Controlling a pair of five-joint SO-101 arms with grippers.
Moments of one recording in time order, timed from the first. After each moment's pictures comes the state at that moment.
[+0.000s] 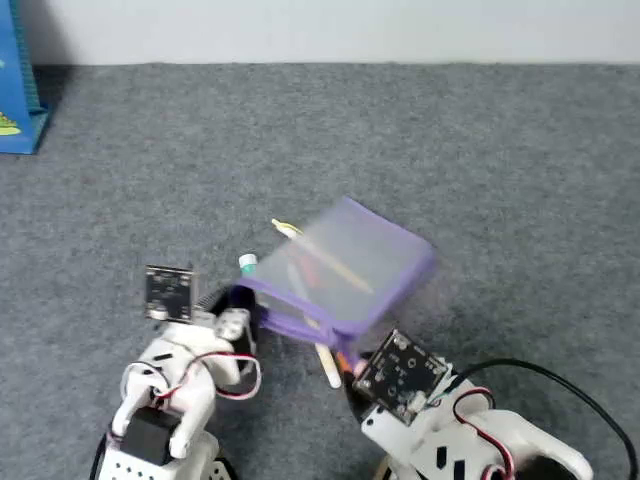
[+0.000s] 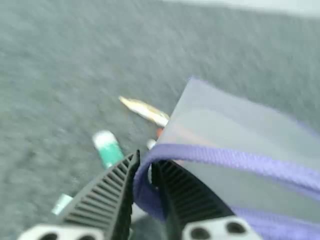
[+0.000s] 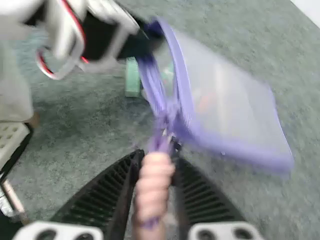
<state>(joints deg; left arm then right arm) 12.2 -103.4 89.2 55.8 21.7 -44.3 -91.9 44.7 95.4 11.8</state>
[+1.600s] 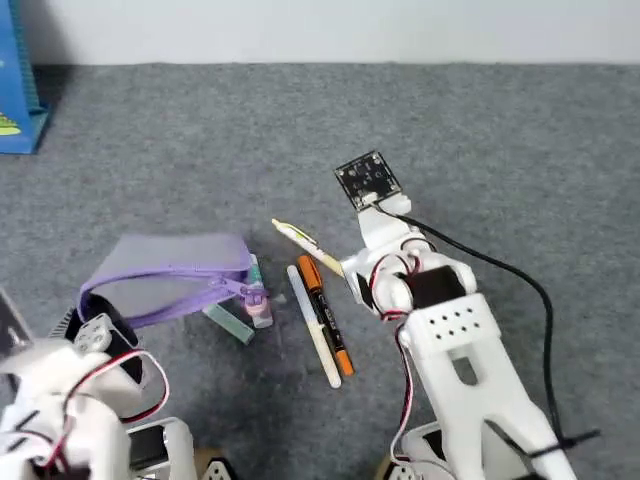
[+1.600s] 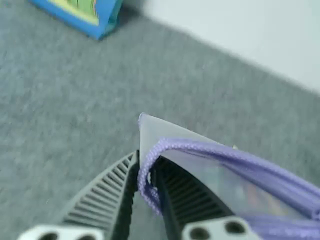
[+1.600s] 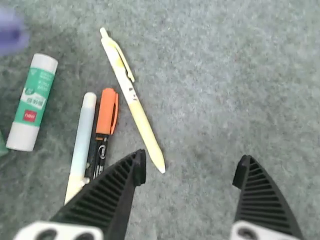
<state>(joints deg) -21.5 -77.5 28.9 97.5 19.9 -19.8 -32.8 44.2 52.0 8.9</state>
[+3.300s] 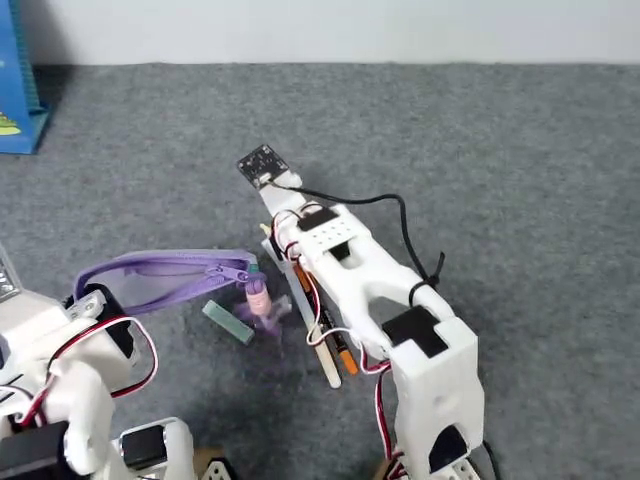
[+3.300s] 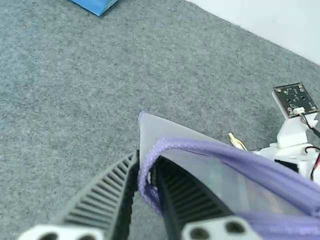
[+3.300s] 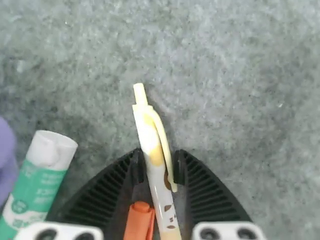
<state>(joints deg) -21.5 -66.9 22.0 99.5 19.4 -31.2 26.8 4.5 42.3 8.9</state>
